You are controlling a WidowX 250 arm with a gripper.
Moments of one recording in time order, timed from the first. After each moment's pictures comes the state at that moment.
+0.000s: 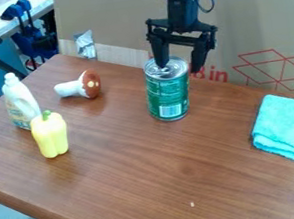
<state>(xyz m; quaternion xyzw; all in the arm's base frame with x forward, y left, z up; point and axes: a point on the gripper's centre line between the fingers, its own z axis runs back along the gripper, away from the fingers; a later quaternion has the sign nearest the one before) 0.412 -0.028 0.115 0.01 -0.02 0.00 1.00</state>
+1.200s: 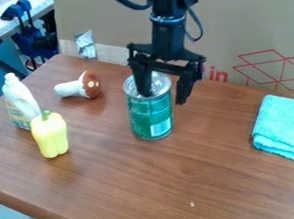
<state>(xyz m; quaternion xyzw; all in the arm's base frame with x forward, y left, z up) 0.337 -0.040 0.097 0.02 0.03 0.02 1.00</state>
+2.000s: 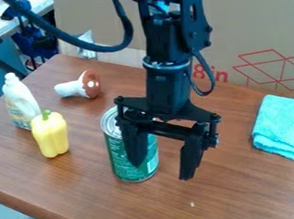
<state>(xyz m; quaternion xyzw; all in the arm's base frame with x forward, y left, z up) 0.221 -0.084 0.113 -0.01 0.07 0.01 1.00</state>
